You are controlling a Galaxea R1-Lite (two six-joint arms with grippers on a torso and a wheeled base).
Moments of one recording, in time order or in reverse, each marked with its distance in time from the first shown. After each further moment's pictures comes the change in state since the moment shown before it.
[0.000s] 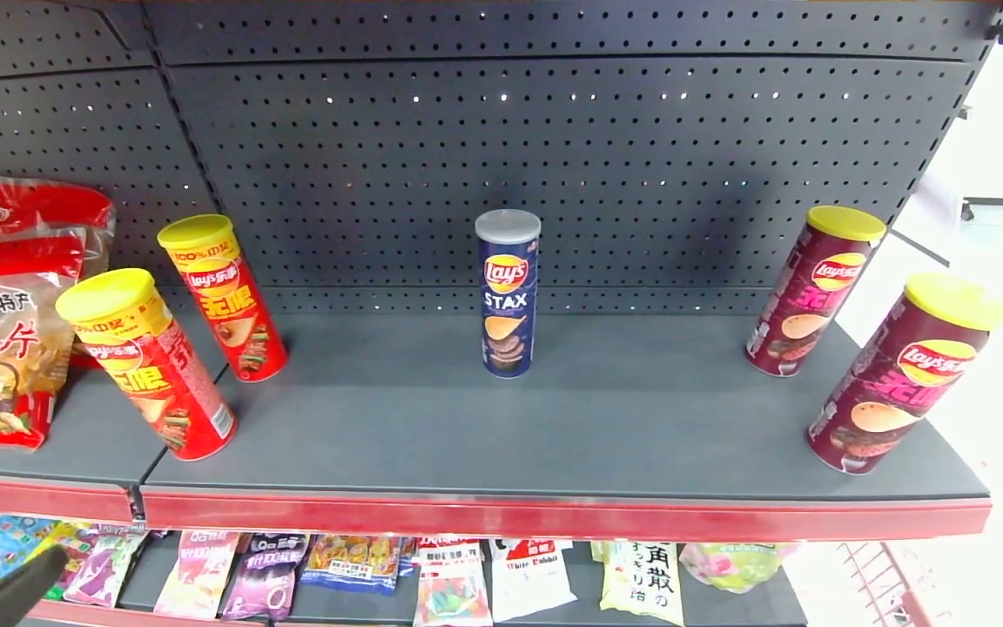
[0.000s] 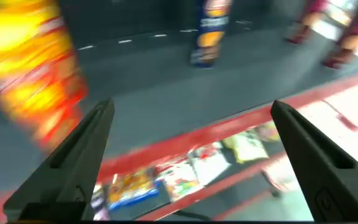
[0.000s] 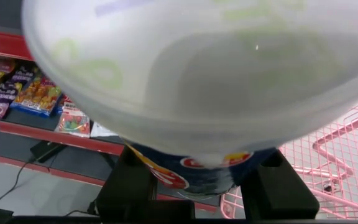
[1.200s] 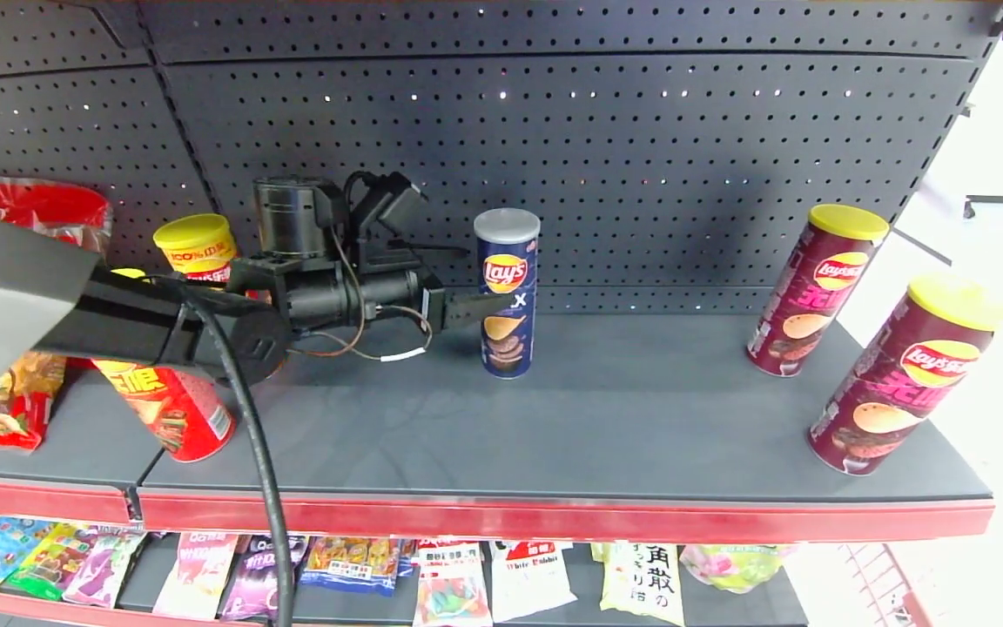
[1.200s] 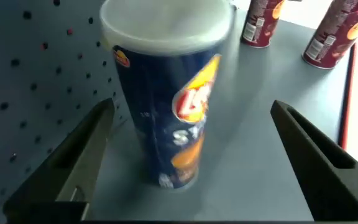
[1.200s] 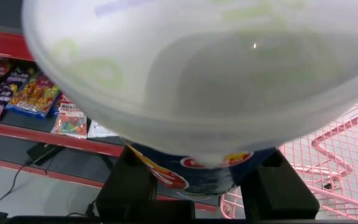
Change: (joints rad) left arm -0.099 1.428 -0.831 -0.517 -0.458 0.197; right arm -0.004 -0.037 0.027 0.001 -0.012 0.005
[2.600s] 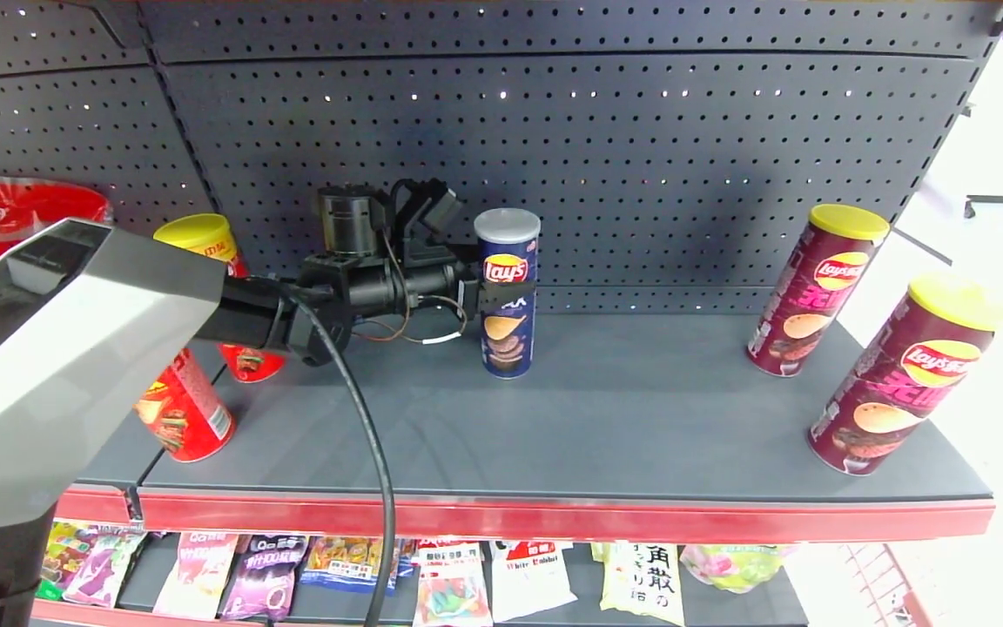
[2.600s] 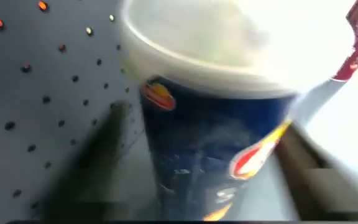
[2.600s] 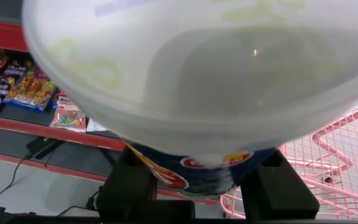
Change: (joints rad) left arm -0.012 0.215 -0.276 0.005 -0.048 -0.039; right arm -0.001 0.008 0.021 0.000 0.000 0.000
